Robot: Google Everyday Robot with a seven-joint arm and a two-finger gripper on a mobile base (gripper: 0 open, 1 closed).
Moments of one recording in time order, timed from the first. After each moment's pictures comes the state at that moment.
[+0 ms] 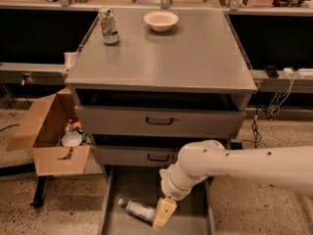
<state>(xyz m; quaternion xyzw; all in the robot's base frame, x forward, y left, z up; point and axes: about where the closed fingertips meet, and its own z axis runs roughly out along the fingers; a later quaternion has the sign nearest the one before) 0.417 -0.022 0.525 -0.62 0.75 0.18 0.13</state>
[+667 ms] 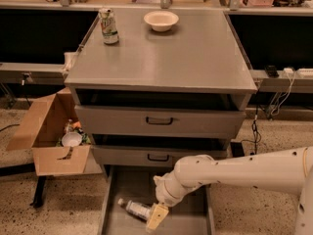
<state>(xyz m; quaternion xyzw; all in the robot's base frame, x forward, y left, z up) 0.429 0.003 0.454 -0.61 0.75 0.21 0.16</state>
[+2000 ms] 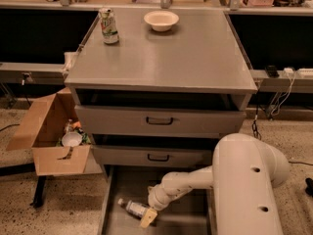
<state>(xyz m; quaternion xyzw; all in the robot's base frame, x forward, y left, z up) 0.490 0.037 0.238 -0.58 0.76 0.23 0.16</state>
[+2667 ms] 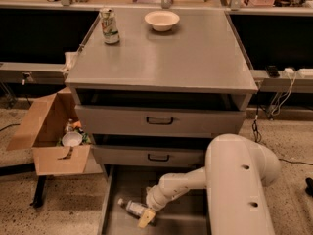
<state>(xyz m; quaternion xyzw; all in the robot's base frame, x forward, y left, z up) 0.496 0.043 0.221 -0.58 0.76 0.22 0.16</state>
